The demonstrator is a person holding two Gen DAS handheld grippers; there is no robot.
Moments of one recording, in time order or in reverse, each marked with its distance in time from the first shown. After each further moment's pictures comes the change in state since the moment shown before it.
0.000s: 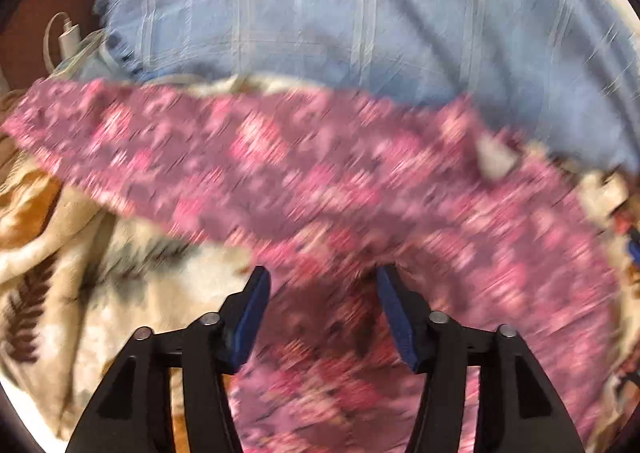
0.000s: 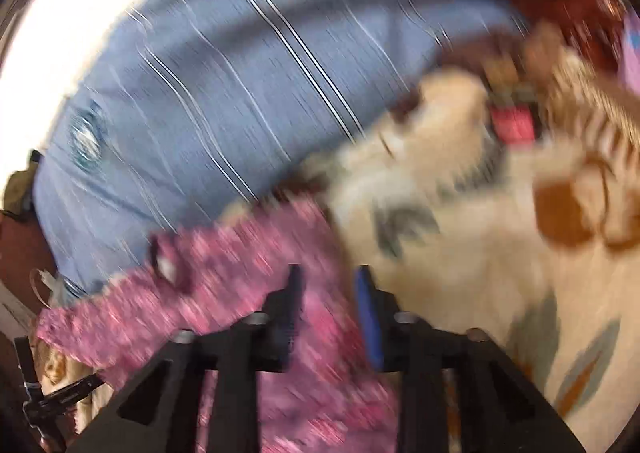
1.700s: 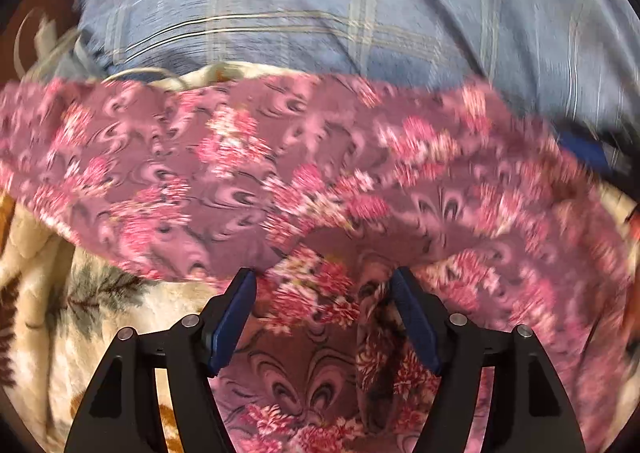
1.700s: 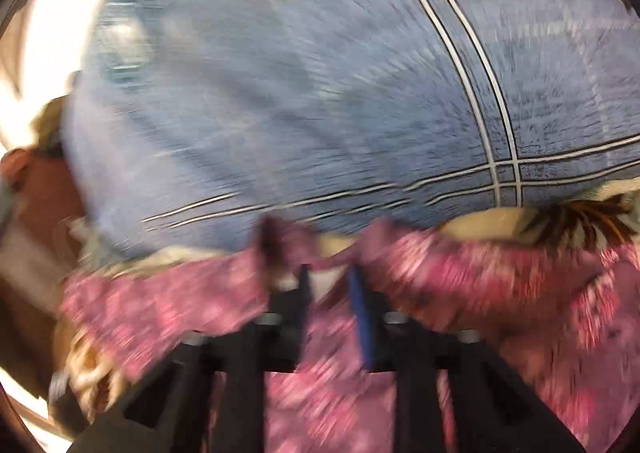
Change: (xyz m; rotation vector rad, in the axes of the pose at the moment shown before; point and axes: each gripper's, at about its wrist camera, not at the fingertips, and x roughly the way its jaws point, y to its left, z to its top) left arm 0.062 0.001 -0.001 -0.023 0.011 0.024; right arm 0.096 0.147 -0.014 -0.198 0.244 0.298
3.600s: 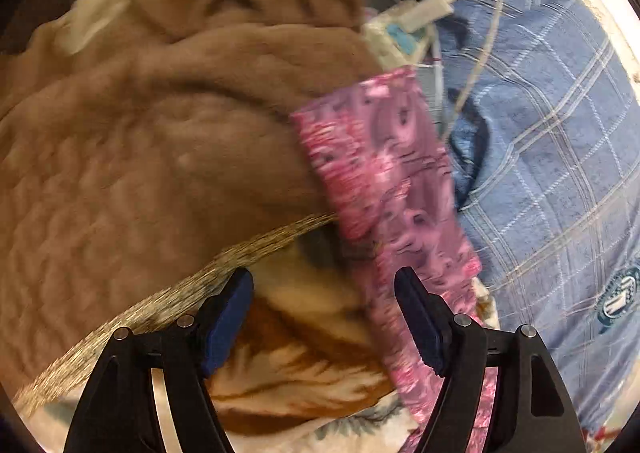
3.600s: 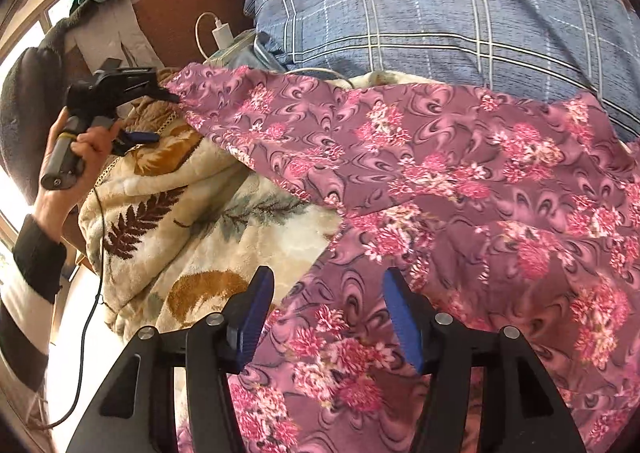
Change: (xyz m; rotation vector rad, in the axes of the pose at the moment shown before) left arm -0.090 0.382 0.091 -0.757 0.015 -0.016; right arm 0.051 0.195 -0.148 -0.403 0.228 0.125
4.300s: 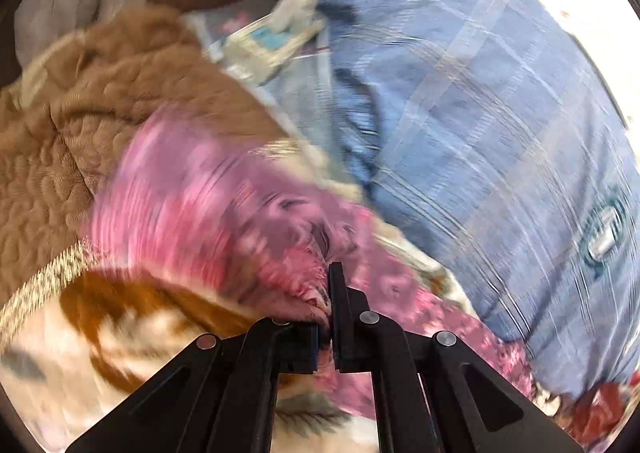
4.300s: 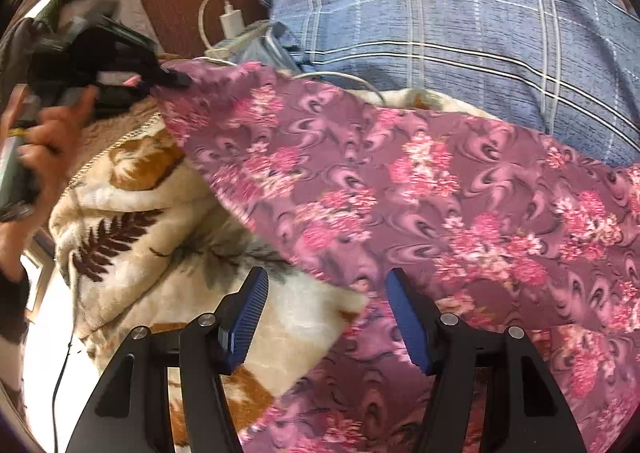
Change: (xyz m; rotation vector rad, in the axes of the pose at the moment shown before) left arm -0.011 -0.072 -0.054 0.204 -0.107 -0.068; right arm 0.059 0.012 0.041 -0.092 -0.003 -0.049
